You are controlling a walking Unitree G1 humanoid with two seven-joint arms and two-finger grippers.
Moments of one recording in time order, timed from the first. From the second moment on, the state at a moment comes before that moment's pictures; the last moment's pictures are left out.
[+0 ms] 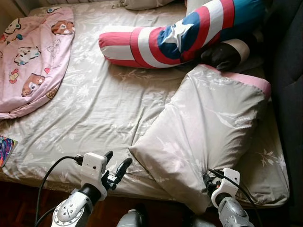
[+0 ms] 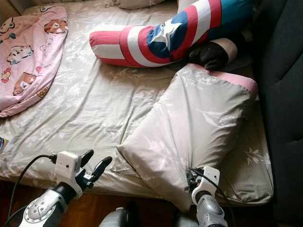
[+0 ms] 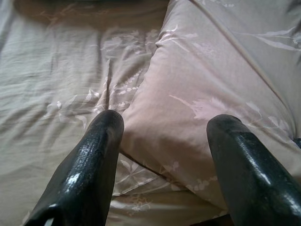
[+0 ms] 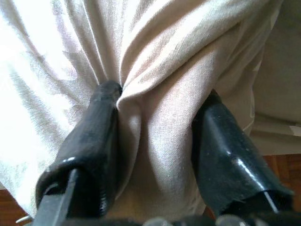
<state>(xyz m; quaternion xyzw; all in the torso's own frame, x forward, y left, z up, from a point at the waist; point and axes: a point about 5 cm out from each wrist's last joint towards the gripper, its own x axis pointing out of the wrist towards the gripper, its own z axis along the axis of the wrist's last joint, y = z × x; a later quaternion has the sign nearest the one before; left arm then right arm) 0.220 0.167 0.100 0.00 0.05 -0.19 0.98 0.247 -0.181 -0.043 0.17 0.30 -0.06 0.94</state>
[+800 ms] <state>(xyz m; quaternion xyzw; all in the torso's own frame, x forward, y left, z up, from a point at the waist) 0.255 0.163 0.077 0.00 0.04 -0.17 0.98 0.249 -0.230 -0.034 0.14 0.30 -0.17 0.93</state>
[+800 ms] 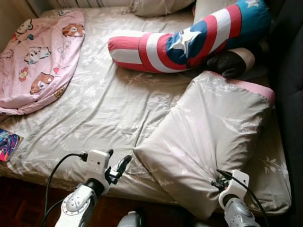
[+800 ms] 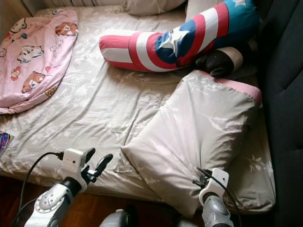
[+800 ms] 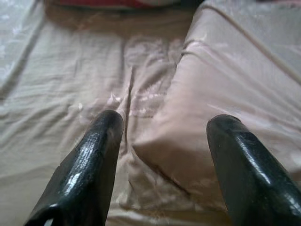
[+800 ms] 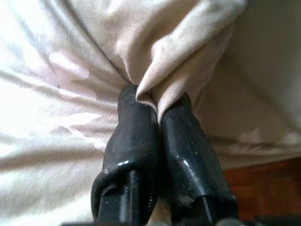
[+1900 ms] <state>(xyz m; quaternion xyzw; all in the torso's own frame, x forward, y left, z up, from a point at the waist) 0.270 0.163 0.052 -0.01 0.04 -0.15 0.99 0.210 -0.363 0.007 -0.05 0.30 -0.40 0.87</state>
